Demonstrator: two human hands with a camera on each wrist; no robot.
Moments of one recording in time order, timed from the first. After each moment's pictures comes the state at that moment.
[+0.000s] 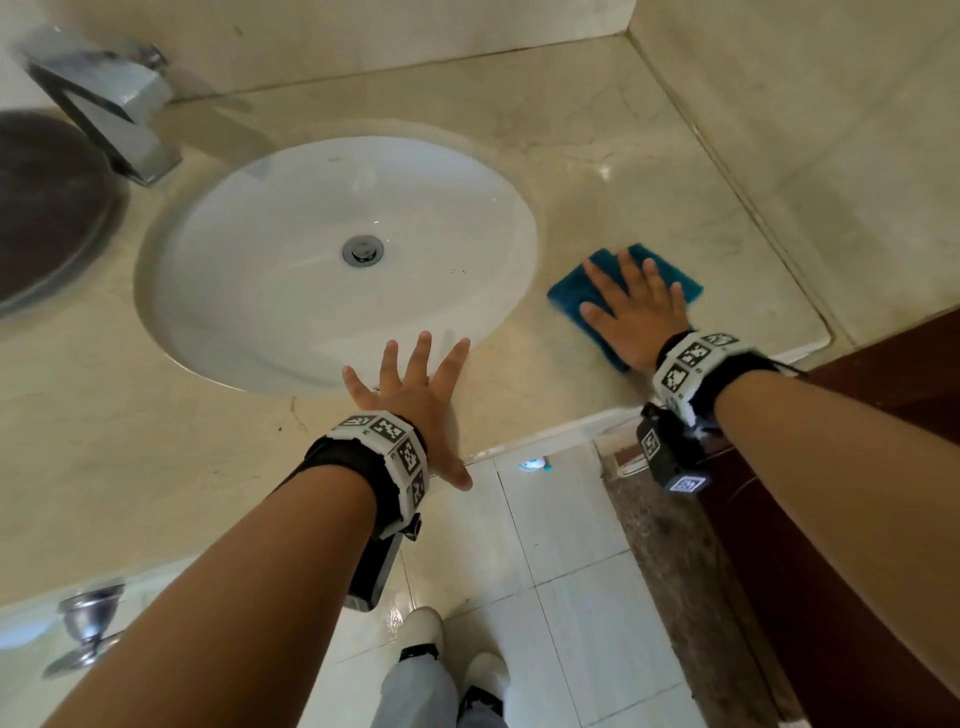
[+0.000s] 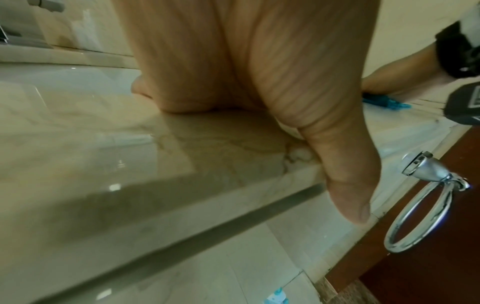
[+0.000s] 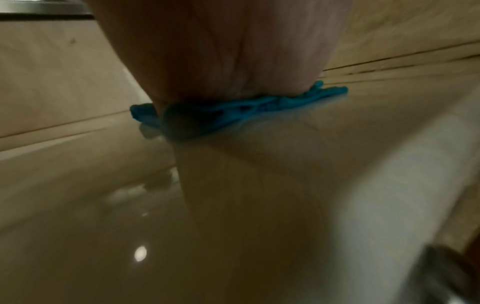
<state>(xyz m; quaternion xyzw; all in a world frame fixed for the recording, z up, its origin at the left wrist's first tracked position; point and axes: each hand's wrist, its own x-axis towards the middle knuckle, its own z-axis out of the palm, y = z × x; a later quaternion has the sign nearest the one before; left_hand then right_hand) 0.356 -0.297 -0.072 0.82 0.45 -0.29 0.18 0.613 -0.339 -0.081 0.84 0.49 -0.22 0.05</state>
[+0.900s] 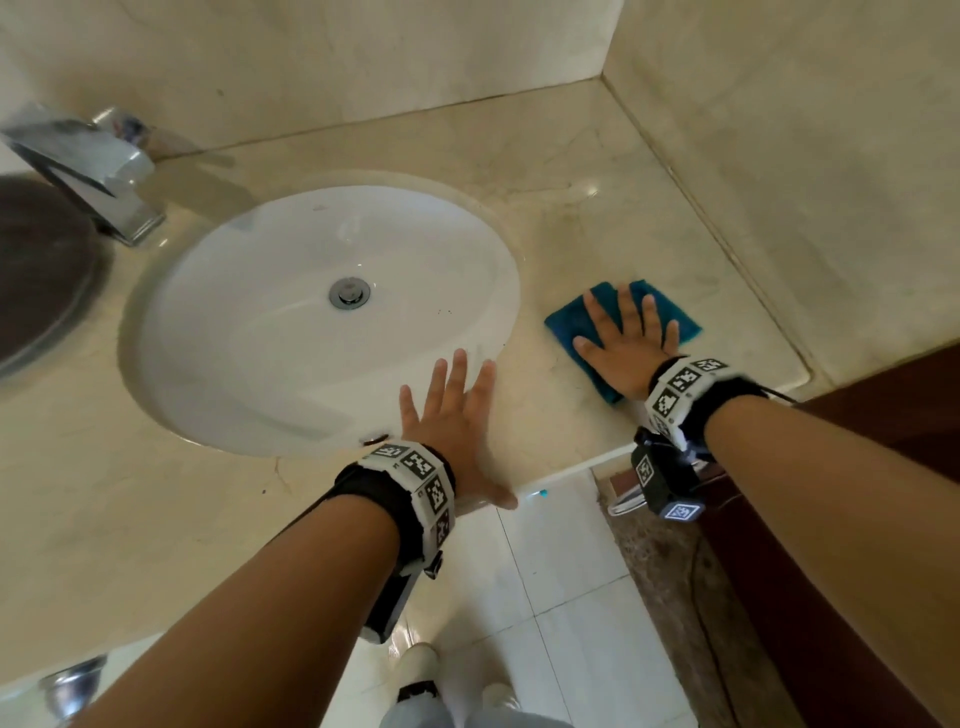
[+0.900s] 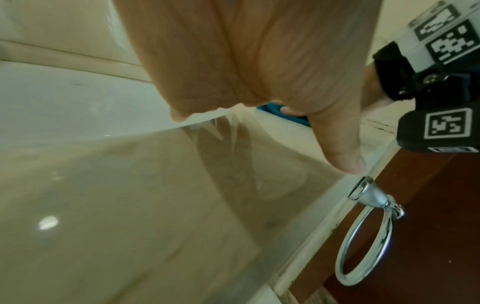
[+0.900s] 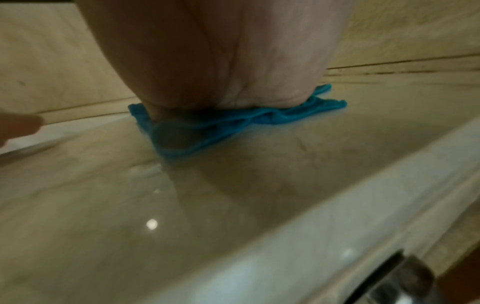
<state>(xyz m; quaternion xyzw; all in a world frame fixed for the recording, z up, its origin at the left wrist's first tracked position) 0.397 -0.294 -0.060 0.86 0.39 -0.23 0.24 0.625 -0.327 -0.072 0.86 0.44 -0.26 0.07</state>
